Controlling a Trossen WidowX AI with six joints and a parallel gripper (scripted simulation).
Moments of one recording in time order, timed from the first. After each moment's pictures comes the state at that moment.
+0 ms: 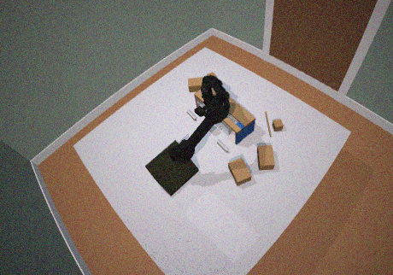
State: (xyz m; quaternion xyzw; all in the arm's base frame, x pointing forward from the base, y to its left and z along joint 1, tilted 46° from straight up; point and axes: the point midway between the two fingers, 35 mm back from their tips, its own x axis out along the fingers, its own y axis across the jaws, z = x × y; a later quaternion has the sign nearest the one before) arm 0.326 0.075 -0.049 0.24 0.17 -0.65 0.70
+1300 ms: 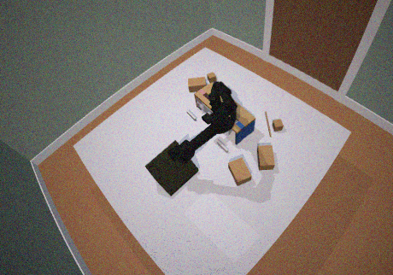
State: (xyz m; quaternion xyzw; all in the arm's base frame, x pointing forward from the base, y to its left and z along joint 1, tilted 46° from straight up) arm 0.324 0.027 -0.002 0.23 0.17 -0.65 0.70
